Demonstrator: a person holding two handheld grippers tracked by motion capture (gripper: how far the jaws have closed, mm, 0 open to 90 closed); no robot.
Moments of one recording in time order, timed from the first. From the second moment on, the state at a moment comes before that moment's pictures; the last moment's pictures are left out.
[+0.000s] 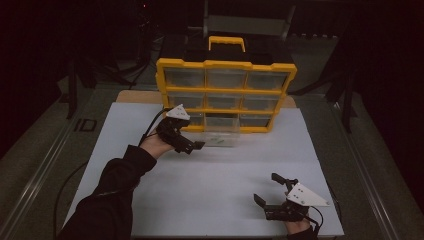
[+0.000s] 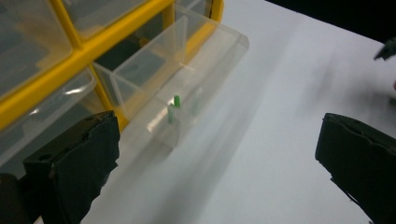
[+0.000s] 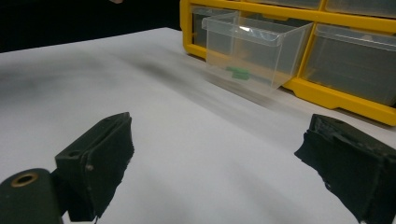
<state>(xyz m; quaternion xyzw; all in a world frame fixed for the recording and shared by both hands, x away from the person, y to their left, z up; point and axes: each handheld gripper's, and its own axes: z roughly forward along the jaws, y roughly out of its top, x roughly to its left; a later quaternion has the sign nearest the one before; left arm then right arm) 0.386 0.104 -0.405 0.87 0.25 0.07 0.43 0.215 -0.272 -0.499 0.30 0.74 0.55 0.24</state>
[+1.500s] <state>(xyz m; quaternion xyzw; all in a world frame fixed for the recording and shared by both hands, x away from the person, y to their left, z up) 0.279 0.201 -0.460 0.84 0.28 0.07 0.47 0.215 -0.270 -0.500 0.30 0.74 0.55 0.24</state>
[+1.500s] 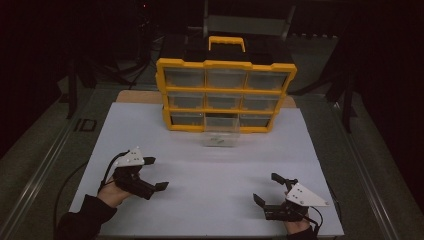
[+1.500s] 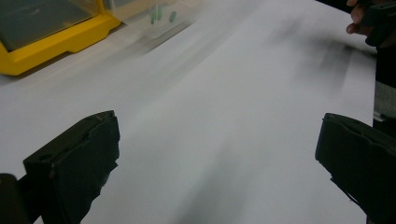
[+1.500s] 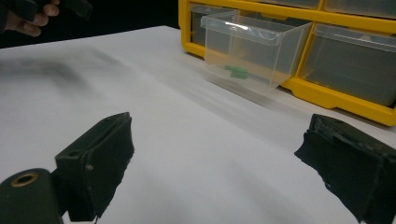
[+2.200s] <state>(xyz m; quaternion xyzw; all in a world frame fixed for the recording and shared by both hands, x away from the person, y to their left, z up) 0.249 0.219 -0.498 0.81 0.31 0.07 0.49 0.215 -0.270 -0.500 0.30 0.74 0.55 0.24</state>
